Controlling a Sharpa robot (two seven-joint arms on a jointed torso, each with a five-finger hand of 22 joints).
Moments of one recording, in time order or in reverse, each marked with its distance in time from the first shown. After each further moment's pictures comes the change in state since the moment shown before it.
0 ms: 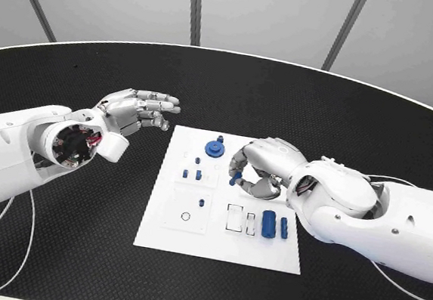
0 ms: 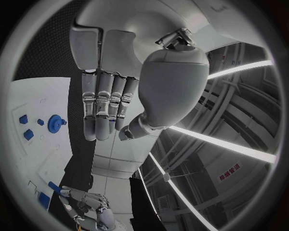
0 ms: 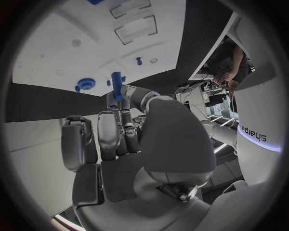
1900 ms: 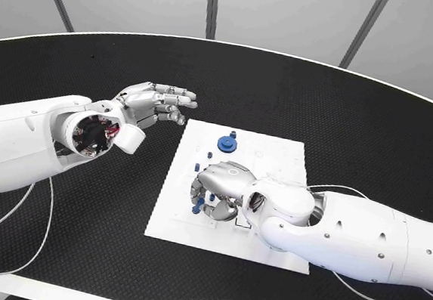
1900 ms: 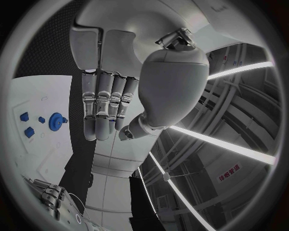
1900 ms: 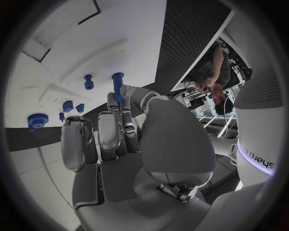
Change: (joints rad) left arm 0.000 0.014 0.000 -0.006 0.000 0.010 -0.008; left_hand 0.000 0.000 0.000 0.000 0.000 -0.004 0.004 0.000 -0.003 0.000 0.000 0.000 -0.003 0.000 0.000 -0.004 -0.003 0.000 0.000 0.000 0.000 0.001; right arm -0.089 0.298 -0.030 -0.195 0.000 0.092 0.080; right_hand 0.002 -0.002 0.015 -0.009 0.009 0.000 0.000 -0.002 0.005 0.000 0.000 -0.013 0.000 0.003 -0.003 0.004 -0.001 0.000 0.000 0.000 0.000 0.000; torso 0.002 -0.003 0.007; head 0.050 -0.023
